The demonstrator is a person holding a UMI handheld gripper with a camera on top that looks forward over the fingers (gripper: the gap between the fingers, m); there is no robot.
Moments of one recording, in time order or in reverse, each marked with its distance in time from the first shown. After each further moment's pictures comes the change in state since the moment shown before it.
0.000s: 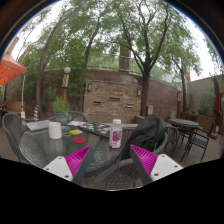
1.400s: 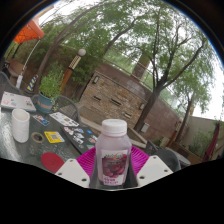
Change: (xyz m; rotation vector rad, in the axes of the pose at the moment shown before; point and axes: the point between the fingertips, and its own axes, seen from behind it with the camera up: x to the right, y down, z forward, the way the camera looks) arm -0.061 -0.054 0.297 0.020 0.078 -0.402
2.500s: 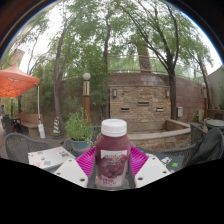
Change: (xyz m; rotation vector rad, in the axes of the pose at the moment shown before) arm -0.164 -0.160 0.029 0.106 -0.334 0.451
